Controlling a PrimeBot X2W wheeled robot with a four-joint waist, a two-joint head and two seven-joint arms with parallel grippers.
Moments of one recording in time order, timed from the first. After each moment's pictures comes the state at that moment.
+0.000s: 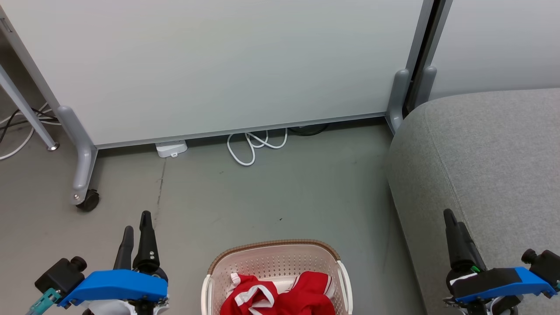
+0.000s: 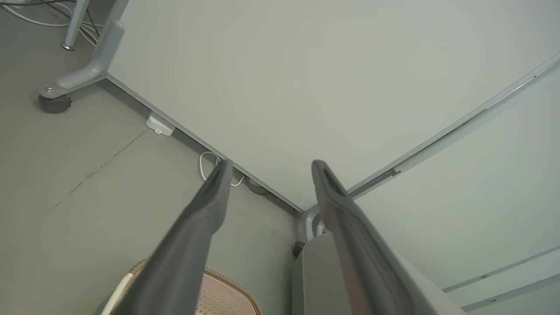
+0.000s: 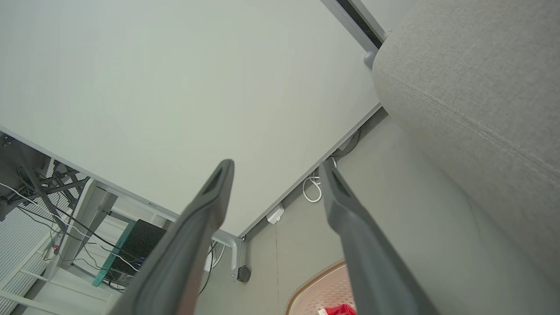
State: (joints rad) left arm -0.03 0.06 -0.02 0.20 -0.91 -0.04 -0.05; right arm -0.06 -0.04 -0.06 0.26 0.93 0.13 -0.05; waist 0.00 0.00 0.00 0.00
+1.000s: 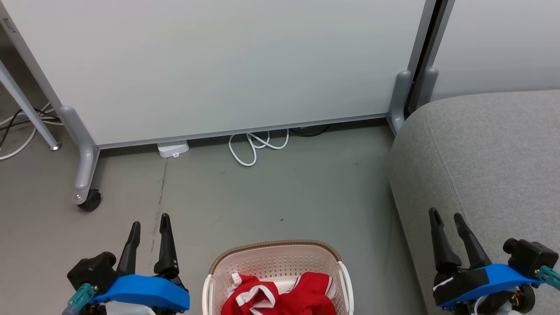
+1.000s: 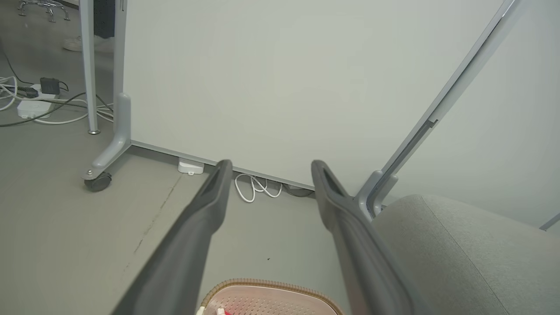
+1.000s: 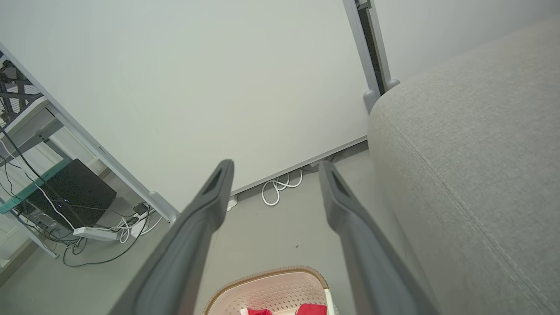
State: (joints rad) left arm -0.02 0.10 -0.13 0.21 -0.53 0.01 -0.14; right arm -0.06 -0.04 -0.04 0.23 0.51 0.13 -0.09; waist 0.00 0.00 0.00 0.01
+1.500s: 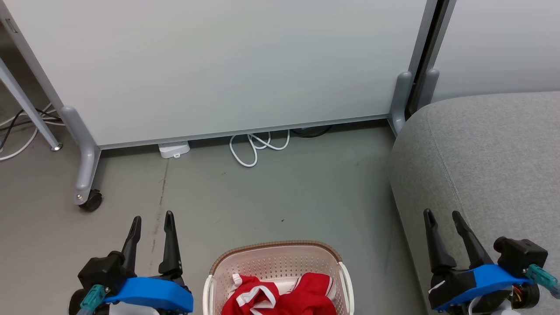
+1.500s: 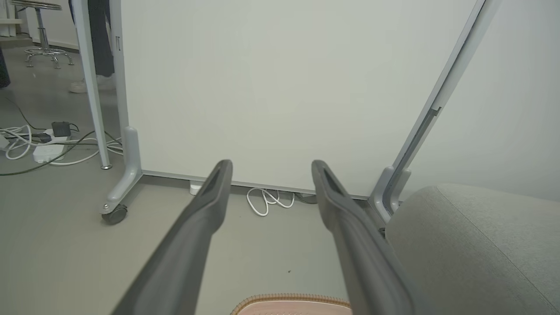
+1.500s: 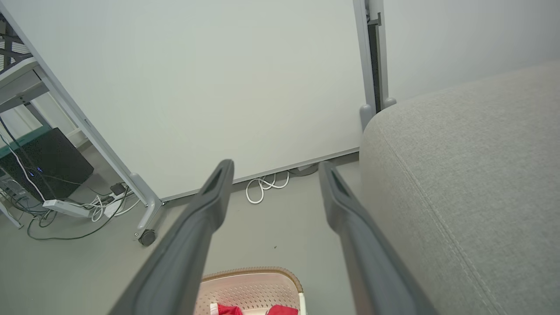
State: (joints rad) left arm -0.02 0.11 -0.14 0.20 -0.39 0.01 -0.18; right arm -0.06 -0.04 -0.03 0.23 0.35 0.13 -0.11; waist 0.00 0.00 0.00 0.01
